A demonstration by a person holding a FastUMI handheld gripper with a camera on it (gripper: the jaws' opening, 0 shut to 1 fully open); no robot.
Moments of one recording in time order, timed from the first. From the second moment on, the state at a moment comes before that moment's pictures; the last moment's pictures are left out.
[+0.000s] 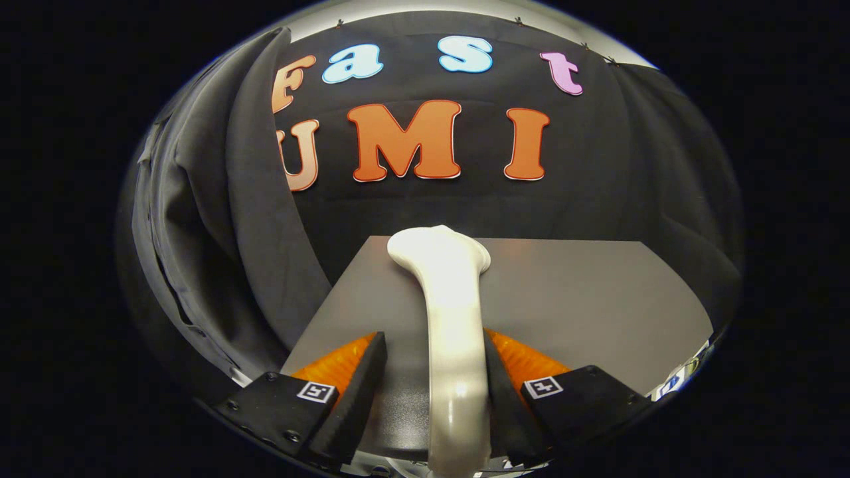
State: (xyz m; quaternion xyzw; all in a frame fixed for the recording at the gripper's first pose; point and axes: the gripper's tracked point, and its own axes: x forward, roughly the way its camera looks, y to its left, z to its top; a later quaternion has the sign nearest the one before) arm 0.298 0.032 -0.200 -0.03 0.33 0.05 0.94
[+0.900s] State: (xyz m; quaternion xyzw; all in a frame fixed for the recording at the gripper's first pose) arm 0.239 0.043 -0.166 0.03 0.21 0.08 0.97
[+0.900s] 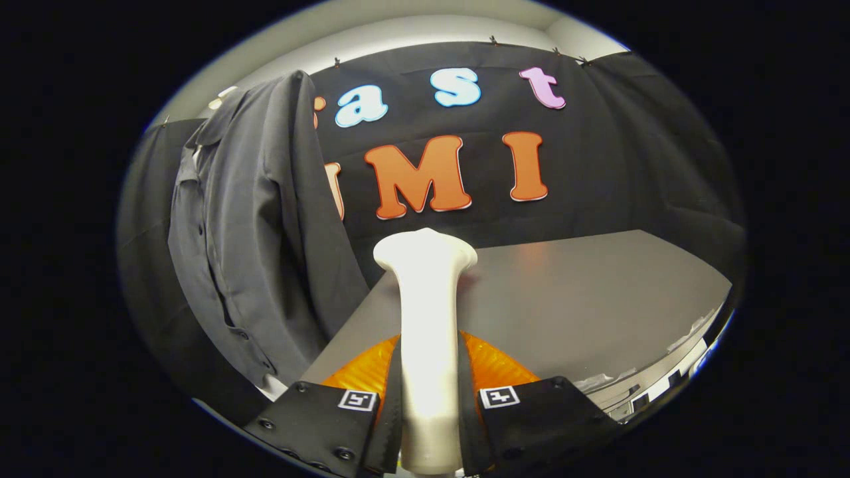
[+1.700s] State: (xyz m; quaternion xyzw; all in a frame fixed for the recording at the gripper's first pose) arm 0.101 0.154 -0.045 0.02 0.03 0.07 1.00
